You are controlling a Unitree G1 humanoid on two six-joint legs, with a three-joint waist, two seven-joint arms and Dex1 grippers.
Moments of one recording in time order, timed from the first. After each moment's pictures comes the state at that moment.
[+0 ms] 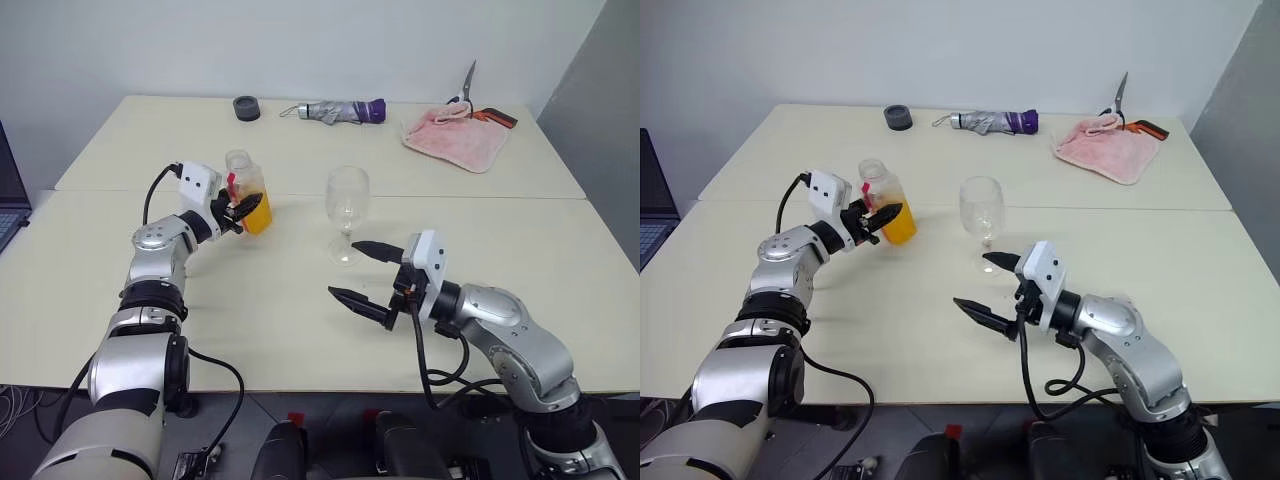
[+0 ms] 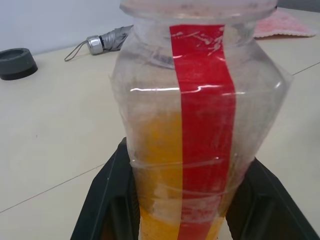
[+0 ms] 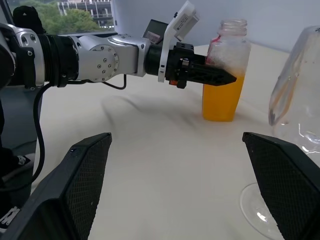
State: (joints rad) left arm -0.90 0.52 0.14 1.01 -0.18 -0.14 -0.81; right arm -0.28 -0.39 0.20 -0.52 0.42 0.52 0.66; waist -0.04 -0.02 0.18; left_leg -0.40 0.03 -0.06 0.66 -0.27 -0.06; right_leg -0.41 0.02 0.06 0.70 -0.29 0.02
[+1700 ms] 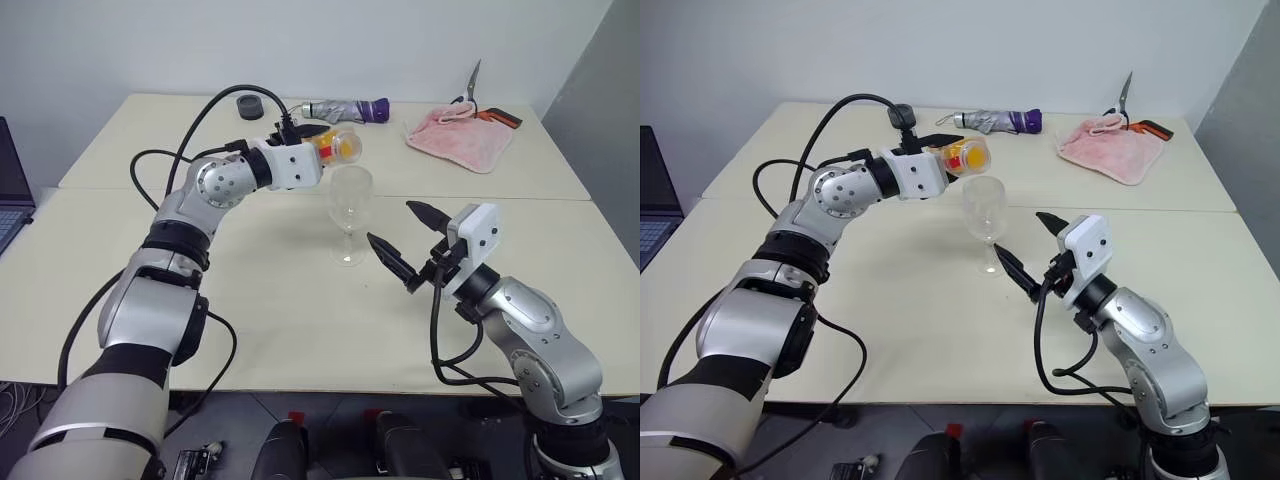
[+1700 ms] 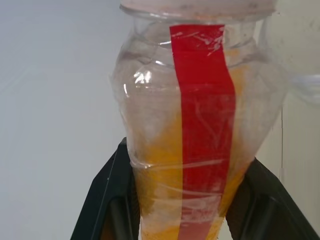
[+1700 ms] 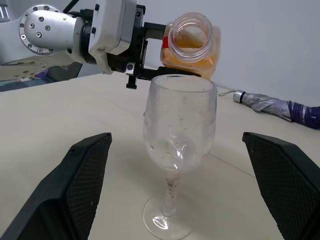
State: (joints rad) left arm -1.22 0.51 -0.27 1.09 0.41 -0.83 -0.47; right arm -0.24 -0.35 0.06 -0.62 0.38 0.52 0.41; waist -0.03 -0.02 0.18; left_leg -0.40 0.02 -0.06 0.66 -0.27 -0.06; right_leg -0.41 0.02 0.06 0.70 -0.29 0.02
